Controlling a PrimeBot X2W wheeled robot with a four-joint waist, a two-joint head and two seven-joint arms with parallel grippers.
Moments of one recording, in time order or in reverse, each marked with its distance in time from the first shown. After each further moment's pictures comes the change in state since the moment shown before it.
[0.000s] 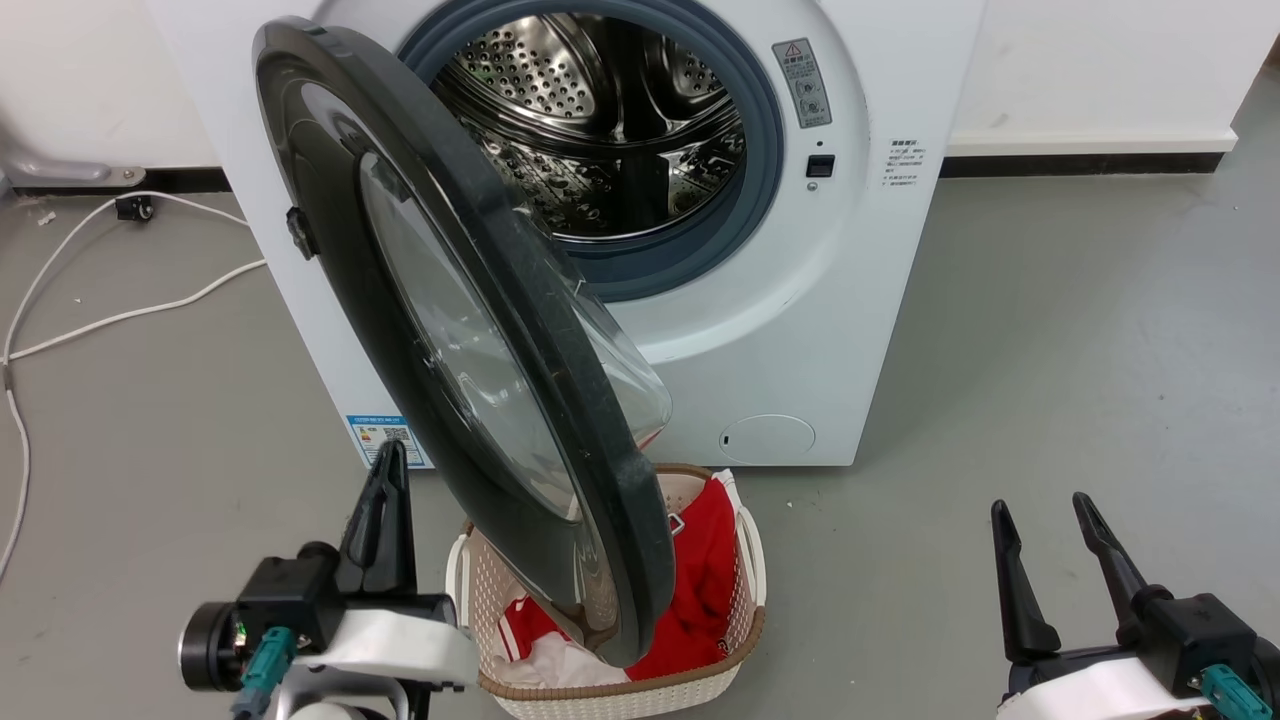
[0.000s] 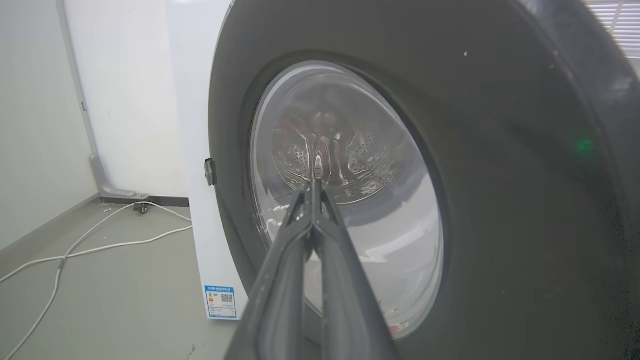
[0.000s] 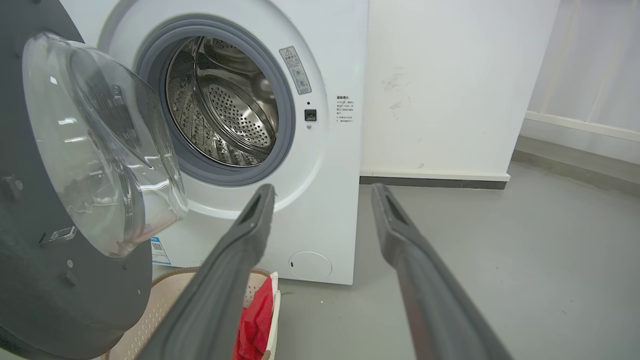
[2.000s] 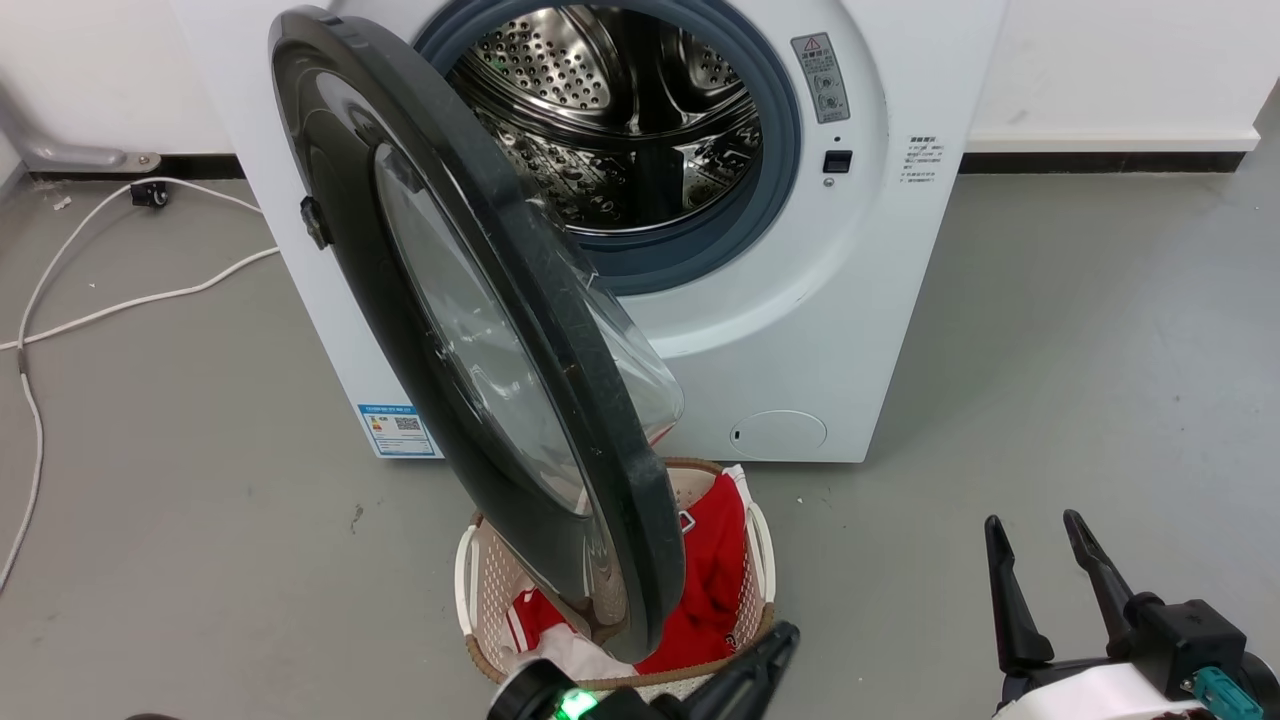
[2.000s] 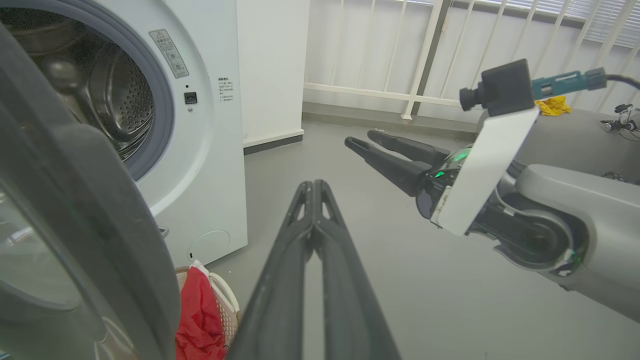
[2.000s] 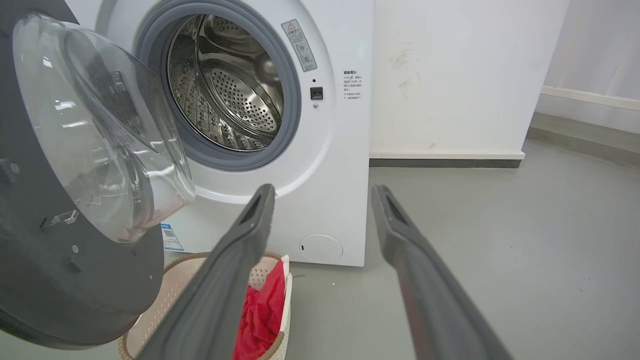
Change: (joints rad) left arm 0.122 0.085 -0.607 -0.309 -0.059 -0.082 0.229; right arm -0.001 0.001 0.003 0.048 0.033 0.000 0.005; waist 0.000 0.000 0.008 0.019
